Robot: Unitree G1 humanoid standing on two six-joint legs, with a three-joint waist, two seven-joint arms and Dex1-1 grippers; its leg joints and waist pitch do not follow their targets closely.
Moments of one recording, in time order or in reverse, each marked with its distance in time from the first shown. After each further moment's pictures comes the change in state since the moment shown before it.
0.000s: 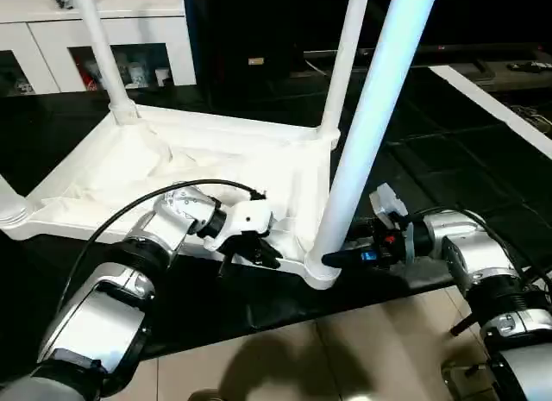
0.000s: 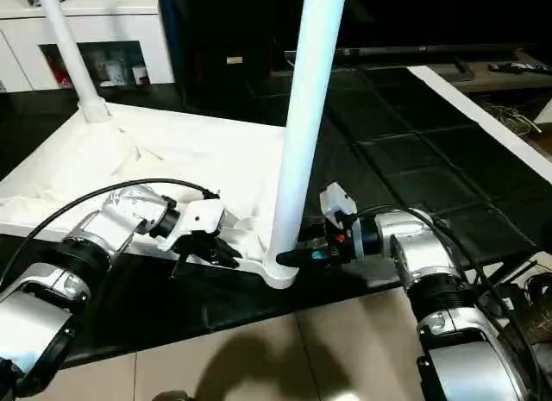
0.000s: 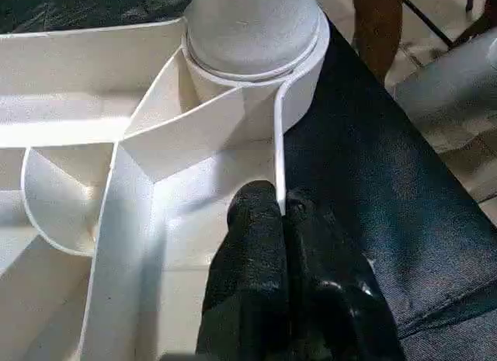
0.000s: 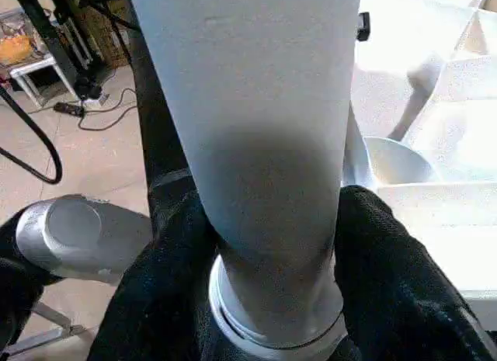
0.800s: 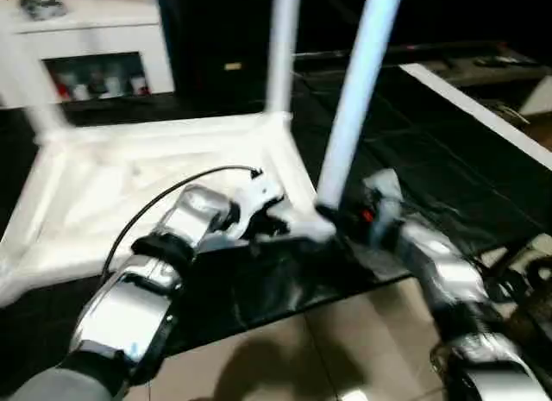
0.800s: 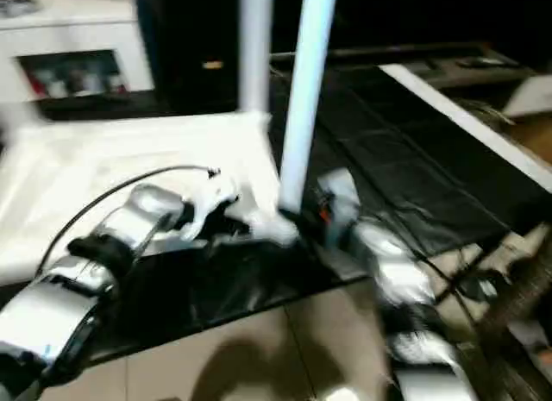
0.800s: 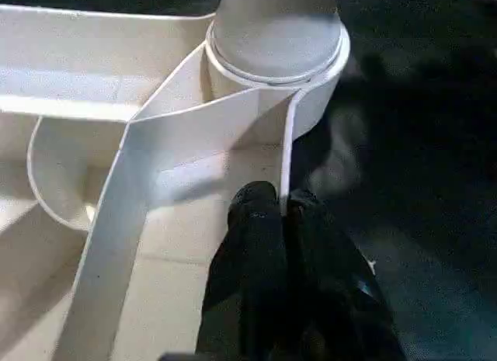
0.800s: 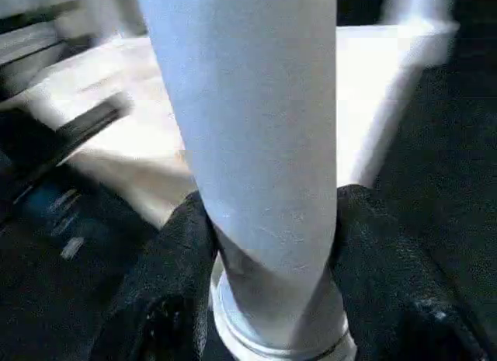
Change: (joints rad) left arm -0.071 -0.156 0.150 0.100 -0.006 0.382 0.478; right arm 0.038 0.283 -0.216 -0.081 -0.018 0.169 -0.847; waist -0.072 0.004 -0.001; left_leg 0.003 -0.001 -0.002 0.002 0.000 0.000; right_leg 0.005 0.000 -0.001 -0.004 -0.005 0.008
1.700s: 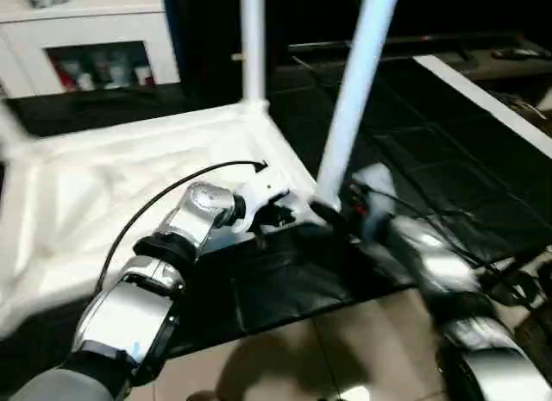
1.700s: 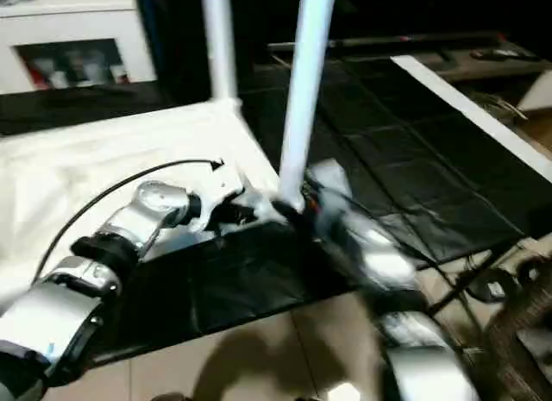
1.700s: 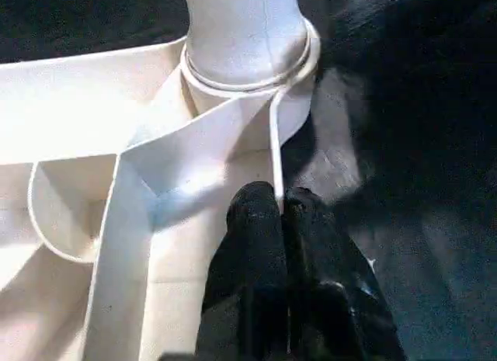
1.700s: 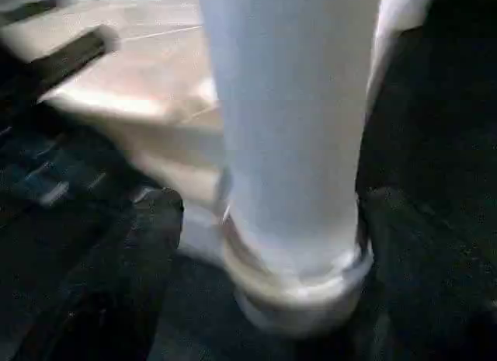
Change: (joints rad) left arm 0.016 0.050 -0.050 -0.010 0.028 -0.224 -0.090; right arm 0.112 -0.159 0.049 -0.070 0.030 -0.067 0.243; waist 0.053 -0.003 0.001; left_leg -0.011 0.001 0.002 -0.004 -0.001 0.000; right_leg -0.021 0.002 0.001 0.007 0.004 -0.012
